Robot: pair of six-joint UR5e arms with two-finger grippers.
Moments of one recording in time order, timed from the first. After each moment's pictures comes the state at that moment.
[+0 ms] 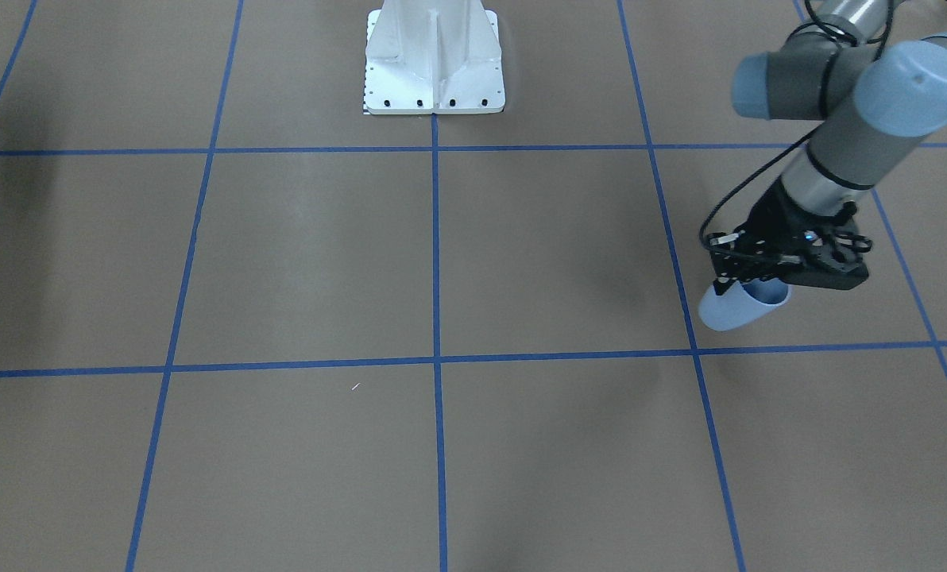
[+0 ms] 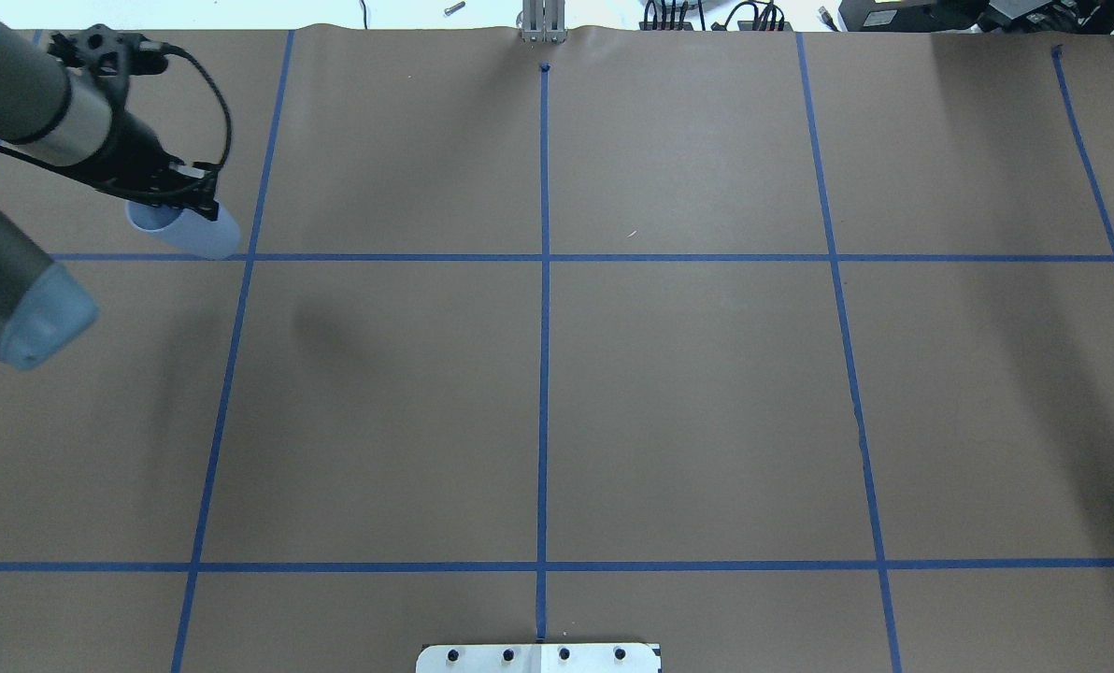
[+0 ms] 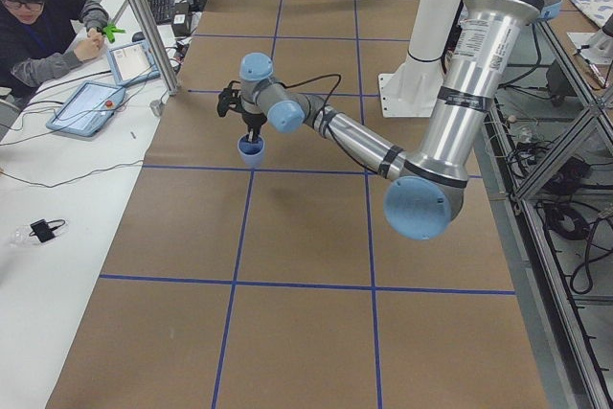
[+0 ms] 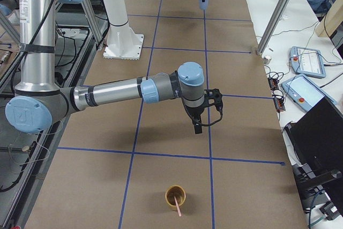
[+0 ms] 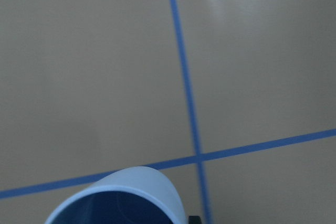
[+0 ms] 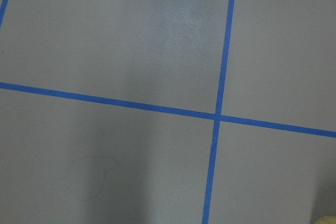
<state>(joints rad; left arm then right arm) -0.93 -1.99 -1.77 -1.72 -2.12 -0.90 1.52 -1.65 1.86 -1.51 2.31 0.09</state>
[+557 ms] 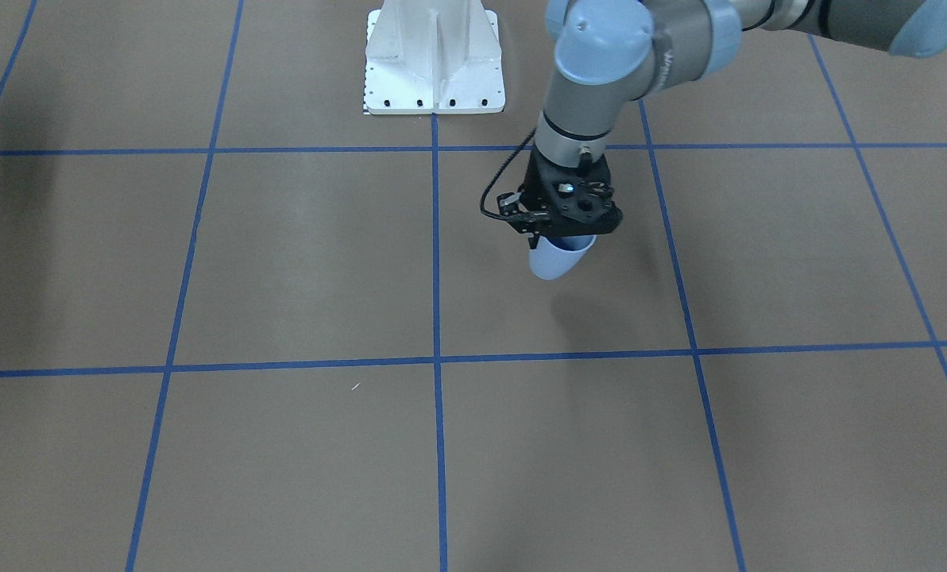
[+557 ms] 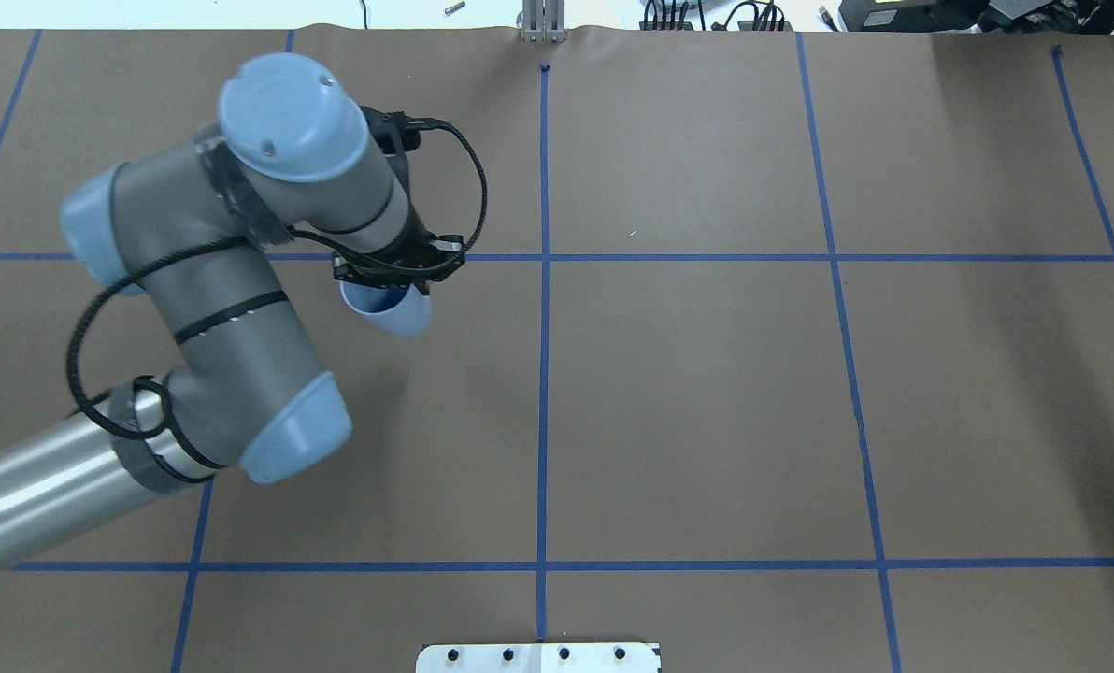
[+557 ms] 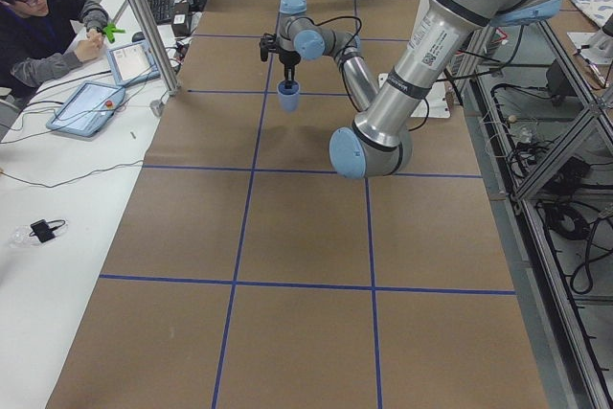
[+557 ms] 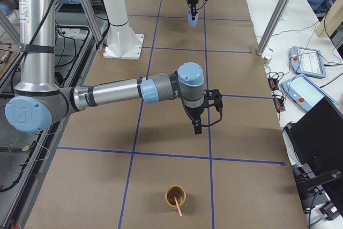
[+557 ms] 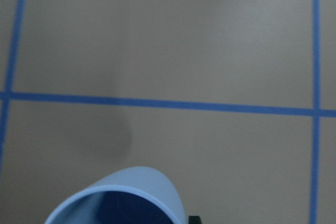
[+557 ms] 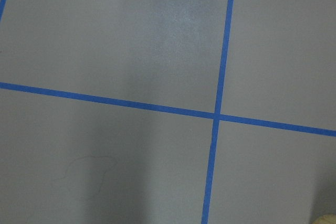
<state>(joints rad) -0.61 -2.32 -1.74 -1.45 -1.91 -1.28 1.52 -1.65 1.86 -1.51 2.30 0.09</state>
